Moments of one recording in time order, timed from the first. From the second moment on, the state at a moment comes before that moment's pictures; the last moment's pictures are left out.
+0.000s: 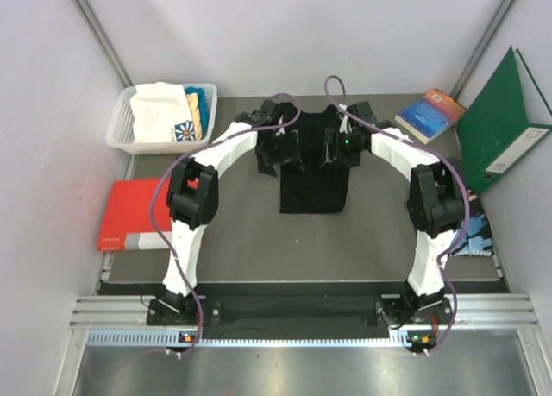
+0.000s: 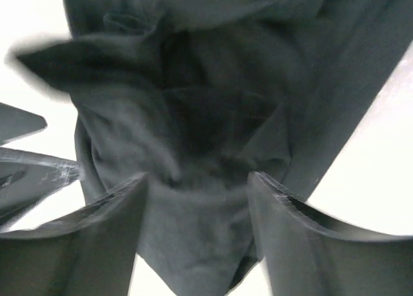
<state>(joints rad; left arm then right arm) -0.48 2.22 1.93 -0.85 0.26 -0.59 0.31 1.96 1.52 -0.57 -0.27 0.33</state>
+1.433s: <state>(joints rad) -0.44 2.05 1.34 -0.42 0.52 -0.69 0.29 1.82 1.14 -0.56 -0.51 0.51</state>
